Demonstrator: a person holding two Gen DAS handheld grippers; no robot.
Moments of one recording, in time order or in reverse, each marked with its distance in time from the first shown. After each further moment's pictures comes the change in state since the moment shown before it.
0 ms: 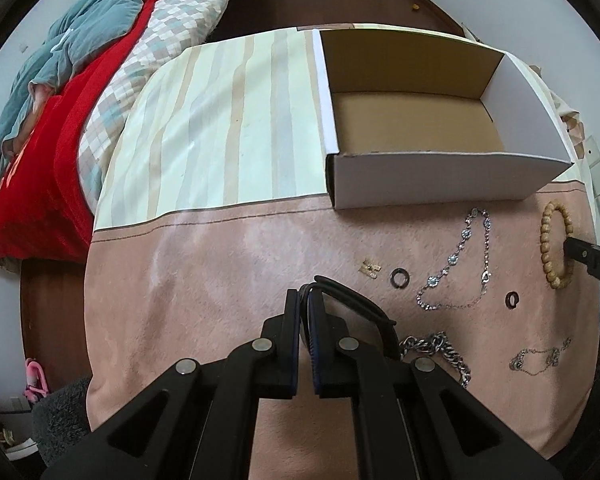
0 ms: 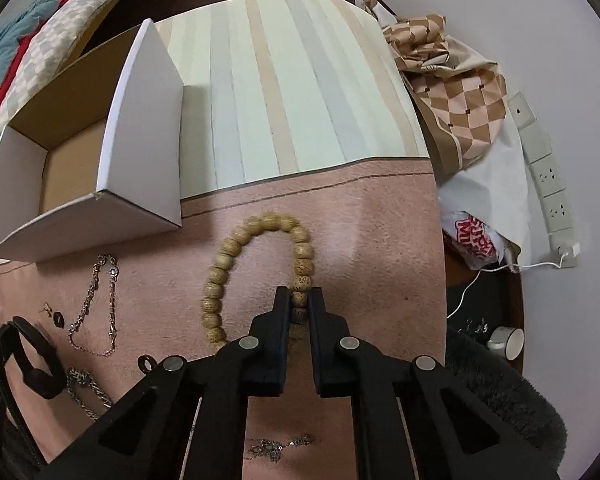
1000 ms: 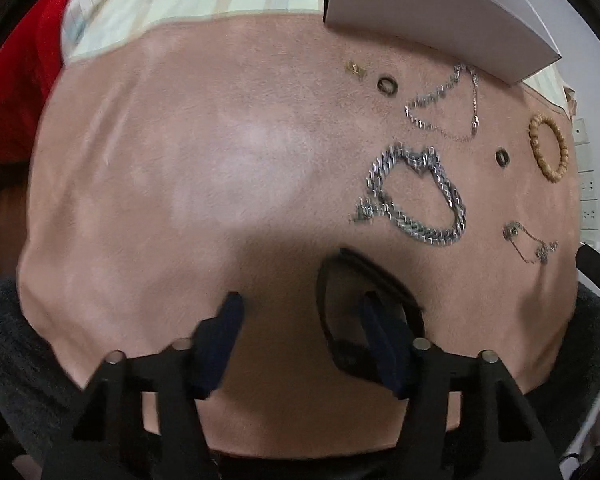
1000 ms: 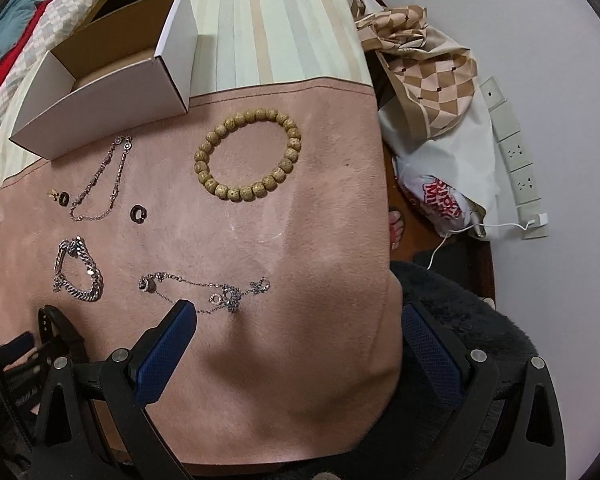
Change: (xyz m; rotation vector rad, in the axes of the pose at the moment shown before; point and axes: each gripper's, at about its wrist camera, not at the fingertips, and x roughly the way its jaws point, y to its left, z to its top) left arm 0.008 0.004 -0.092 -0.107 0.267 -0.148; right arm -0.054 -0.009 -0.075 -0.044 0.058 -0.076
